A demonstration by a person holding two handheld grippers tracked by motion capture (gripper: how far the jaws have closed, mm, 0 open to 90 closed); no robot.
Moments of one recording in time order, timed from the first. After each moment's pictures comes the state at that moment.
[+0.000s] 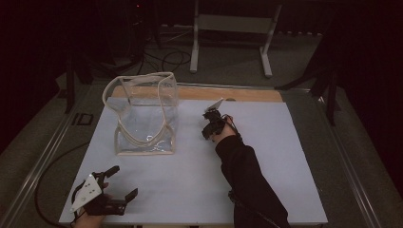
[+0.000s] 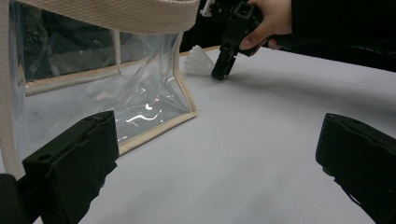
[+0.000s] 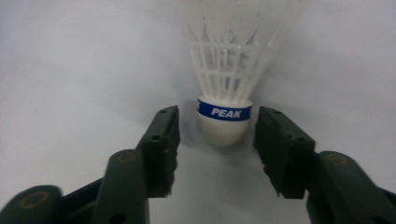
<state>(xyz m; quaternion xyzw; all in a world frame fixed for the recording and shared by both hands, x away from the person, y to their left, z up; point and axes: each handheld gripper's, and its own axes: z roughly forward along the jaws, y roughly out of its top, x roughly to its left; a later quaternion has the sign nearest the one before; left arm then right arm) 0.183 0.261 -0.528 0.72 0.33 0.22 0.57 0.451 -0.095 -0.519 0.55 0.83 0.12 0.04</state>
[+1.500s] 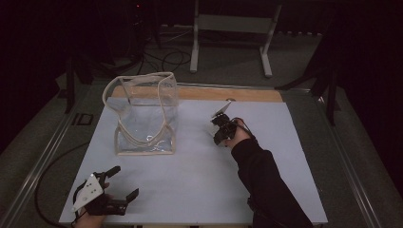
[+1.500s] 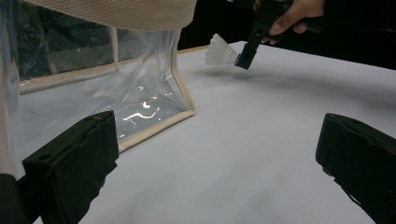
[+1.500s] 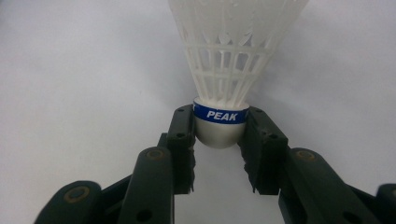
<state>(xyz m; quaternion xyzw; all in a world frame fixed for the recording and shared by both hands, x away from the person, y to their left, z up) 0.183 0.259 -0.528 0.72 0.33 0.22 0.57 0.418 -0.128 -0.493 0.48 0.87 0.11 0.03</state>
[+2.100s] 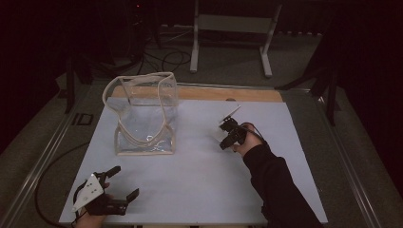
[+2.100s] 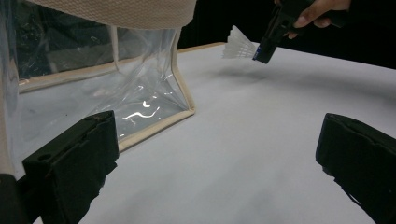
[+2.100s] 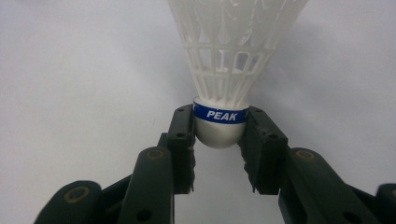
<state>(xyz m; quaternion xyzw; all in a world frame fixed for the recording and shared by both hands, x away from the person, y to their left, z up) 0.184 0.259 -0.528 0.72 0.33 0.22 0.57 0.394 -0.153 -0.481 0.44 0.89 0.14 0.02</state>
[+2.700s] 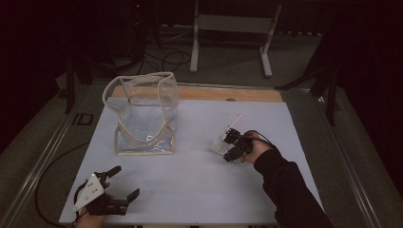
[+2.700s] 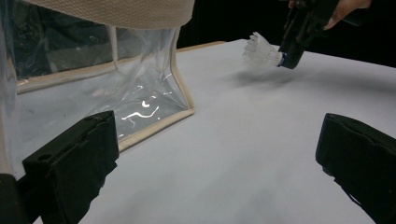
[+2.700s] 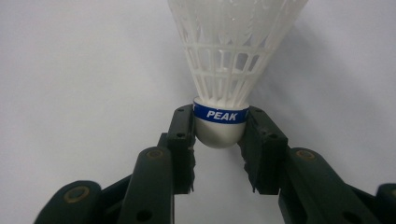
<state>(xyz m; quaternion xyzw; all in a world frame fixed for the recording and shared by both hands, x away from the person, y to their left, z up) 0.184 0.257 -0.528 0.72 0.33 0.22 0.57 0.365 -0.166 -0.483 0.31 0.94 0.14 -0.02</state>
